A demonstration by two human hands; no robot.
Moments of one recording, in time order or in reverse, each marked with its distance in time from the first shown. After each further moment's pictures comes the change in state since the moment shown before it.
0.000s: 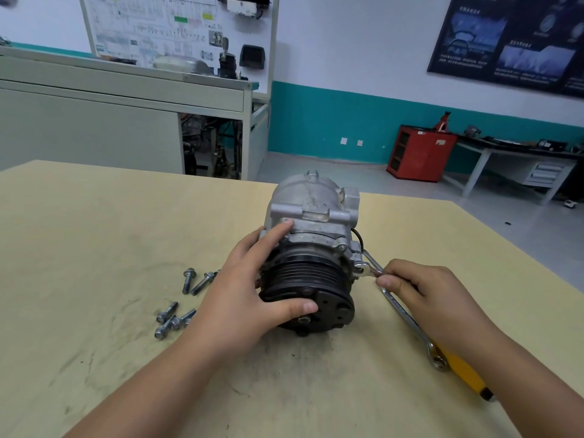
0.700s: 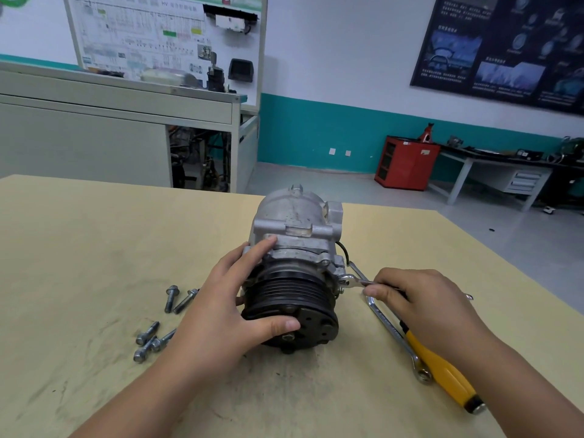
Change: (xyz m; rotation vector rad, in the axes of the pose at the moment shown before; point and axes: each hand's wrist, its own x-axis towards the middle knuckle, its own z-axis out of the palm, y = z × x) left_hand 0.000 -0.004 -0.001 0.004 0.021 0.009; right_hand 0.004 -0.010 -0.017 -0.224 -0.031 0.017
